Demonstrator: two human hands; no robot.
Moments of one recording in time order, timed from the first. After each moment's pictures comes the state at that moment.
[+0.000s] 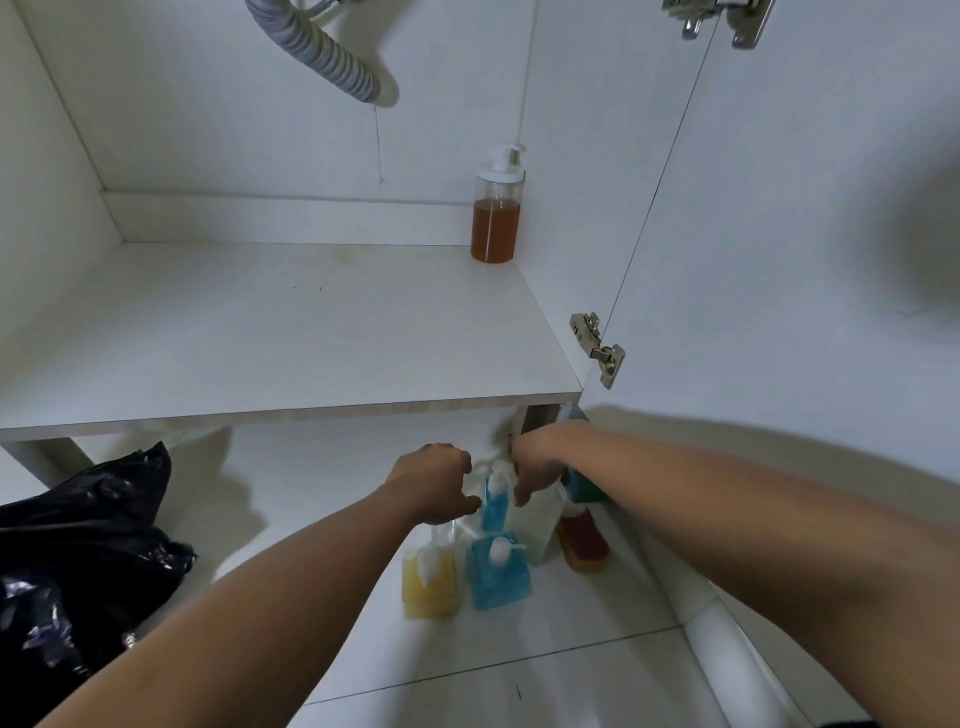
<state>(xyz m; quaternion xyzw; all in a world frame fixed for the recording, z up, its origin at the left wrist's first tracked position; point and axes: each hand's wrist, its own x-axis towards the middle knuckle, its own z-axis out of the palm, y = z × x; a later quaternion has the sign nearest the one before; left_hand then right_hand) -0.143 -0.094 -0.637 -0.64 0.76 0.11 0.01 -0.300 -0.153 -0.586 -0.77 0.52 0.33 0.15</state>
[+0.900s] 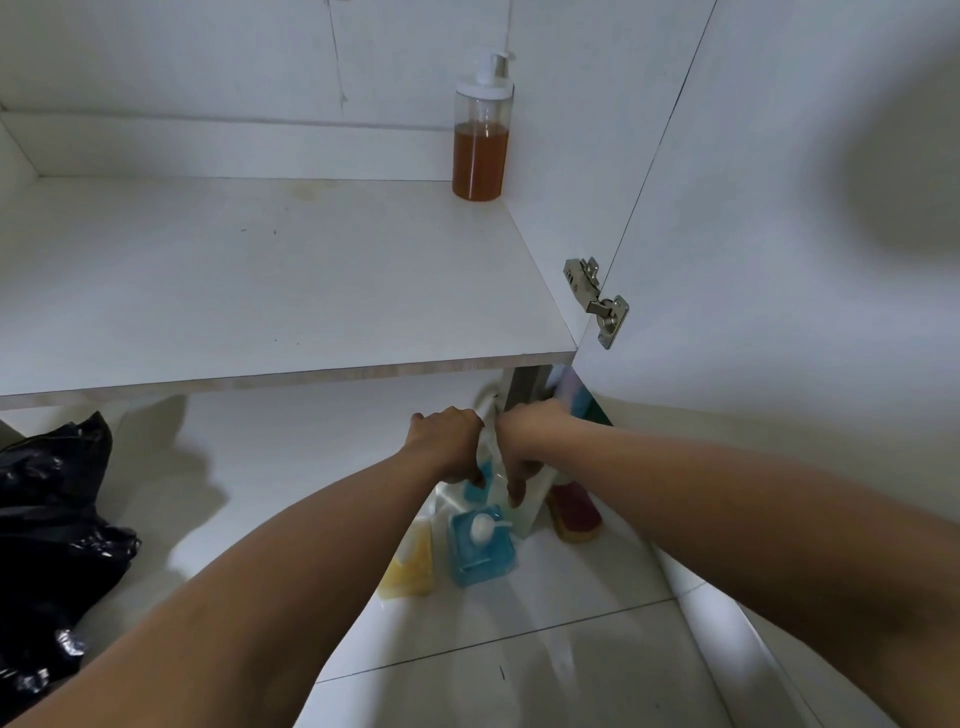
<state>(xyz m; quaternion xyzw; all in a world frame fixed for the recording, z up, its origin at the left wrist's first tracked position) -0.185 -0.152 -0.682 -0.64 0.75 0.14 0.07 -0.302 -0.161 -0.618 -0.78 0.51 0.36 0.04</state>
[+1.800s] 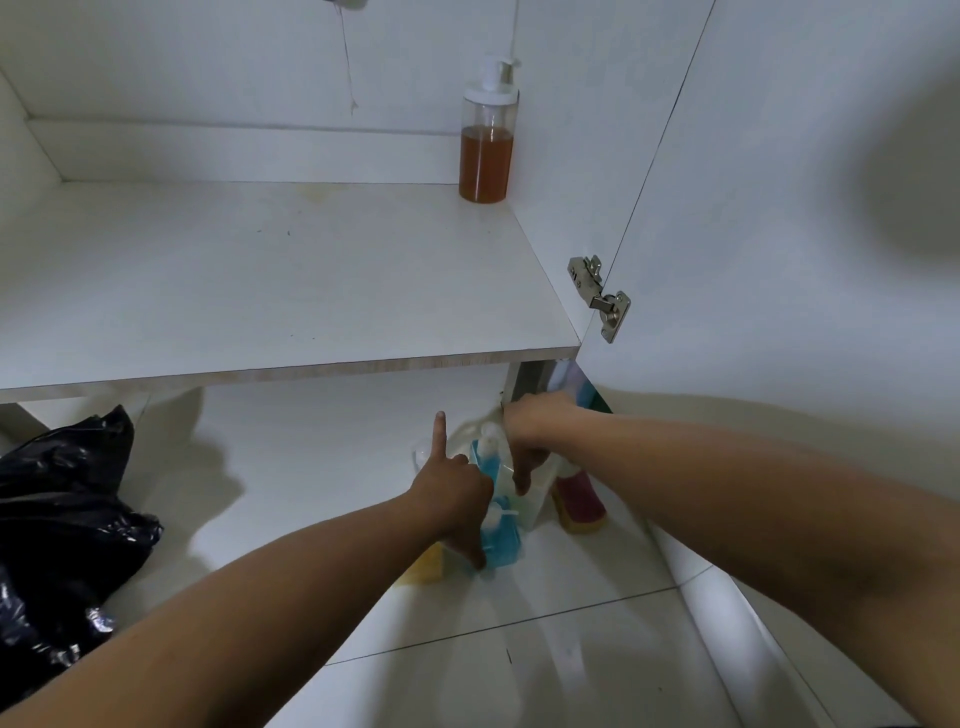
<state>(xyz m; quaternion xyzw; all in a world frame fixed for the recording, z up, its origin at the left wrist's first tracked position) -0.186 -0.080 -0.679 -0.50 0.84 0.09 0.19 -0.301 -0.155 -0.617 -0.80 0.49 0.35 0.03</state>
